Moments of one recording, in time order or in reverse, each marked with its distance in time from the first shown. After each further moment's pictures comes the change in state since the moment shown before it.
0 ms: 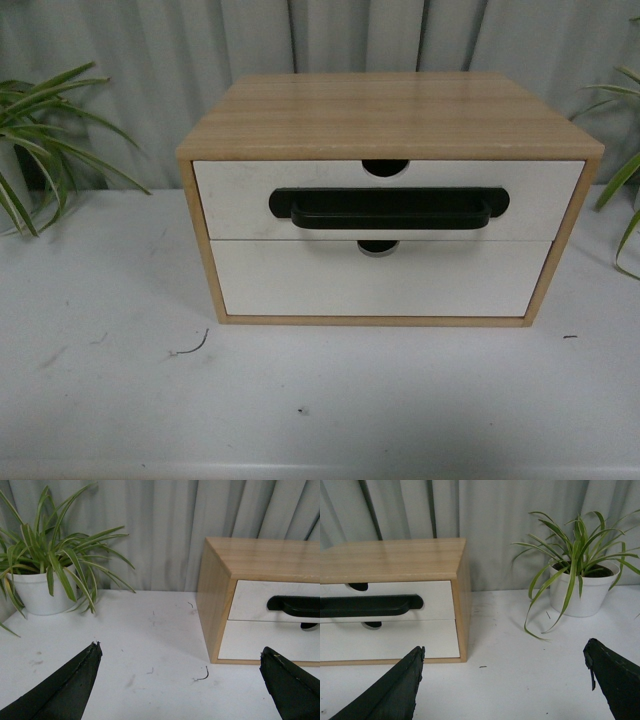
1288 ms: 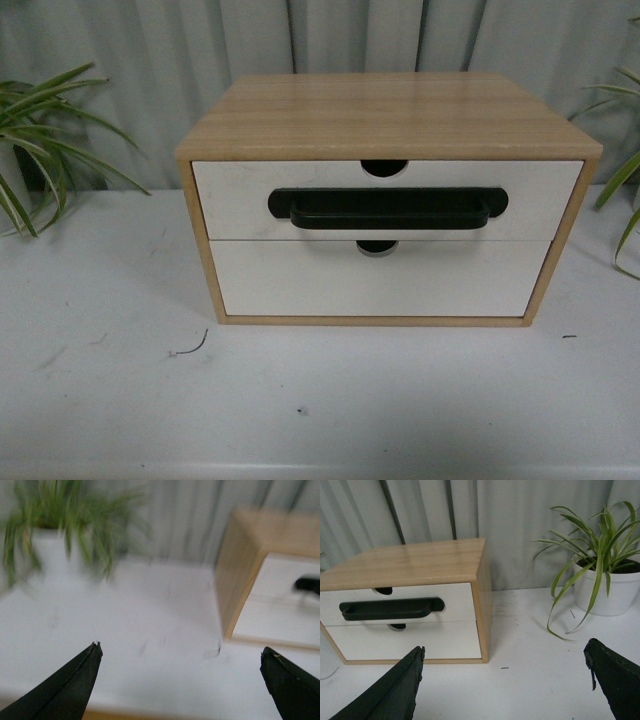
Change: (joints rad) left arm -0.042 0.037 0.040 -0.111 -0.101 -0.045; right arm -0.053 0.103 0.005 0.093 -0.145 0.061
